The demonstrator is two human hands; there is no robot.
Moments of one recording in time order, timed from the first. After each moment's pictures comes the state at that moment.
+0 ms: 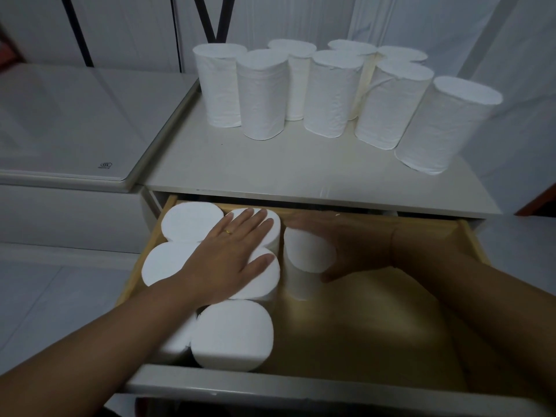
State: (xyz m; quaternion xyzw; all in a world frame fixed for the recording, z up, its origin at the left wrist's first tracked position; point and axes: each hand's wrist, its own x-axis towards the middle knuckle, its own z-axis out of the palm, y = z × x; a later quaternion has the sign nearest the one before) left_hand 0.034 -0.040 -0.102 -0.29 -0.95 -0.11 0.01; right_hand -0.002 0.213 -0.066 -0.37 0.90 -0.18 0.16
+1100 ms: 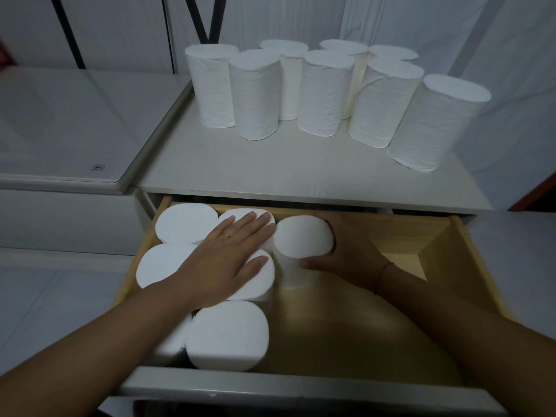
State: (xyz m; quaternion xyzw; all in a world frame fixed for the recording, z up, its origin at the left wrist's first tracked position) left_hand 0.037 -0.041 -0.099 -0.34 -0.93 -0.14 0.00; right_hand 0.026 0.215 -0.114 -0.11 0.93 -0.36 0.02
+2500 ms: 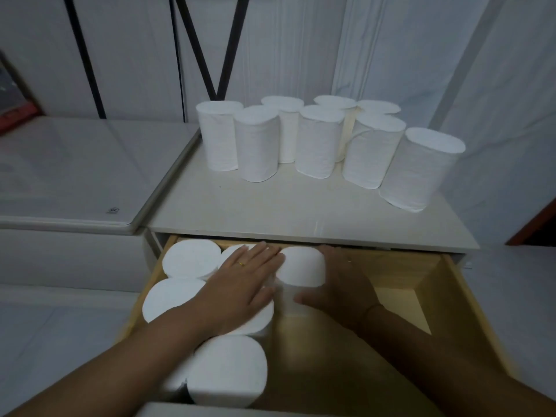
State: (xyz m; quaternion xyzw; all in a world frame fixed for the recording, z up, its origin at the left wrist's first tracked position) left_hand 0.025 -0.021 -0.086 -0.34 -0.93 -0.12 0.00; right_hand 0.028 0.202 -0.108 -0.06 0.97 -0.25 -0.05
